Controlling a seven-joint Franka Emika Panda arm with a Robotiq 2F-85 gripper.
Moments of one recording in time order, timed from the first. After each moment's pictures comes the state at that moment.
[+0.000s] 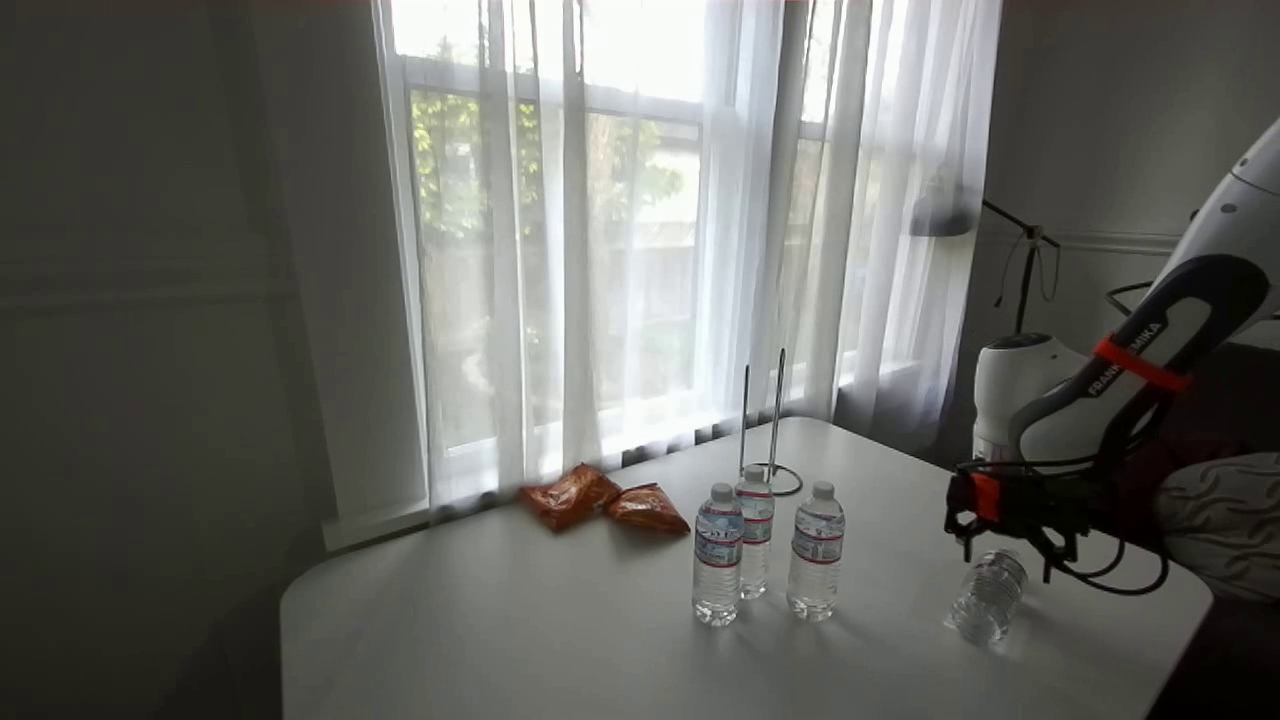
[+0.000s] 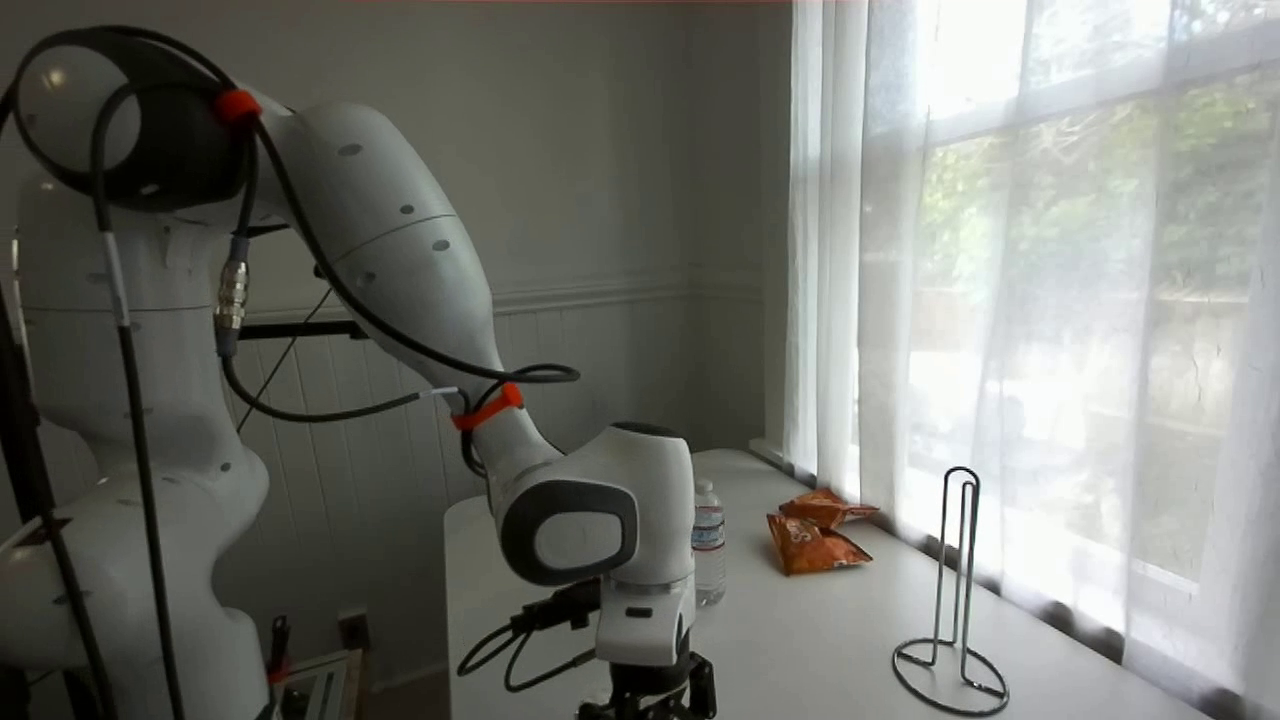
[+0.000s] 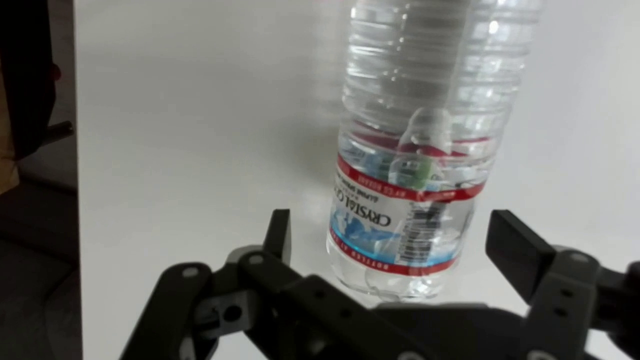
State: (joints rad) arm -0.17 0.09 -0.20 -2.62 -0.36 2.66 1.26
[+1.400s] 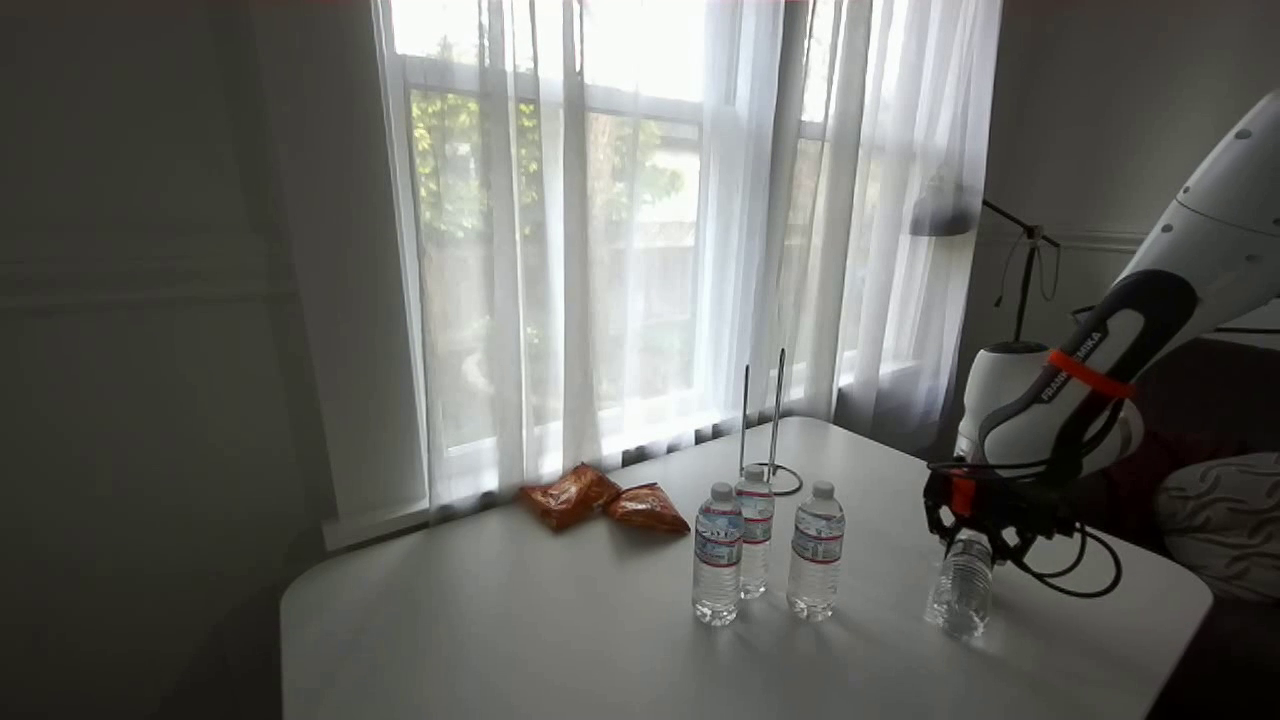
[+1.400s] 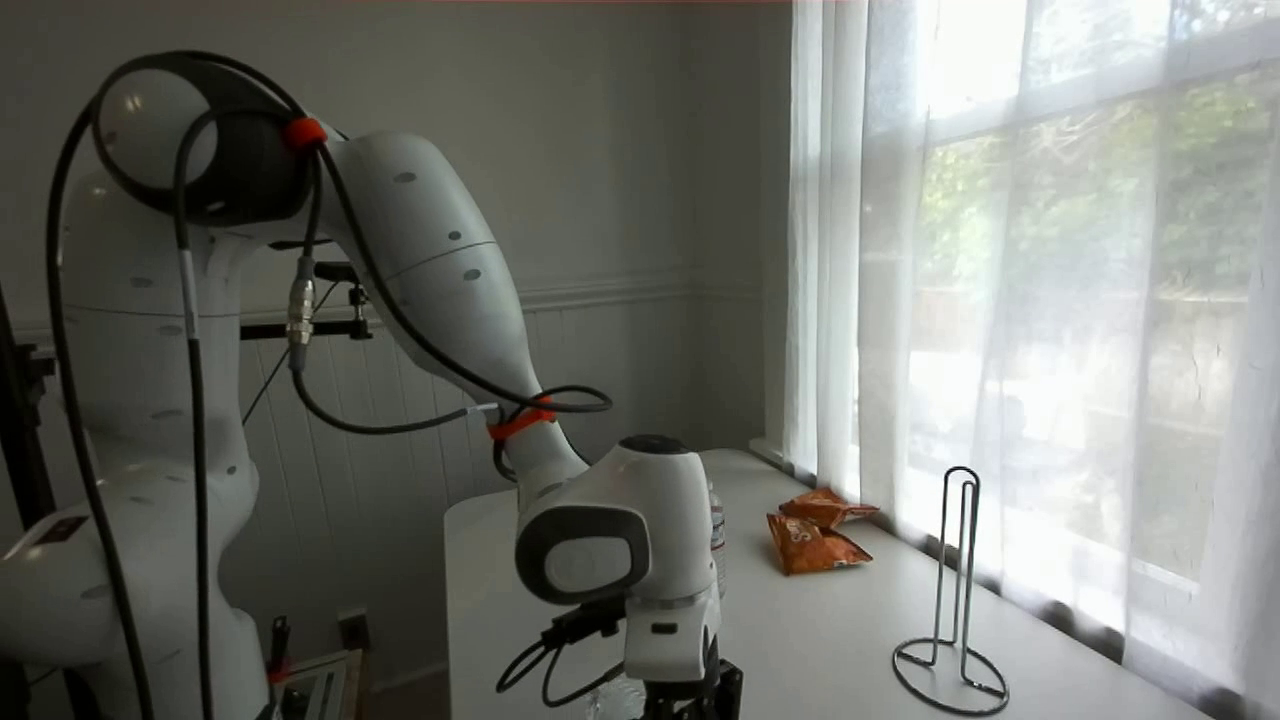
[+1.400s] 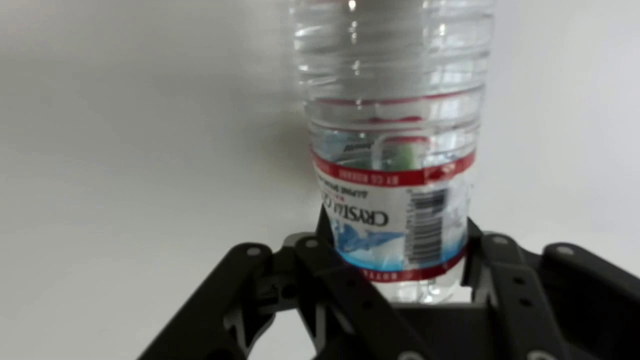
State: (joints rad) arm -0.07 0.19 -0.29 -2.57 -0.16 2.83 1.14
